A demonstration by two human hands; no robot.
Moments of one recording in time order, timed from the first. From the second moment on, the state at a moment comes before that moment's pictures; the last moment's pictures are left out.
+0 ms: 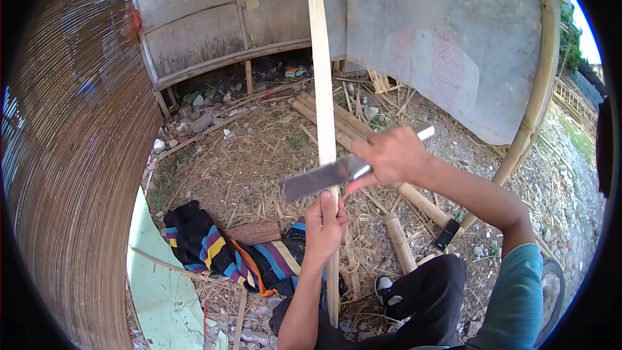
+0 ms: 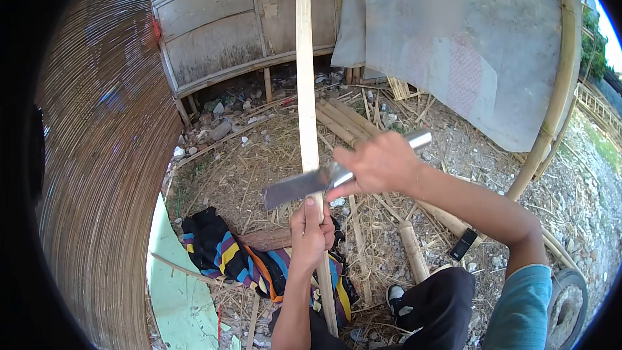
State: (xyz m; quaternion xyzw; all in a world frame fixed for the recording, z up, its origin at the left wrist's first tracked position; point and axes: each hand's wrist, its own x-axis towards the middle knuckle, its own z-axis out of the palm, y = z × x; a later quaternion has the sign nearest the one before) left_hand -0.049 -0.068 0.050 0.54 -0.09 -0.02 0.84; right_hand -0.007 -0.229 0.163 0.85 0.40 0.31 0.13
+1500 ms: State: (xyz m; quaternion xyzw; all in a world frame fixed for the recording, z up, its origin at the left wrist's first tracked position) left_hand -0.059 -0.063 0.057 0.48 -0.11 -0.12 0.86; right_hand -0.008 -0.234 0.193 0.79 0.50 0.30 0.18
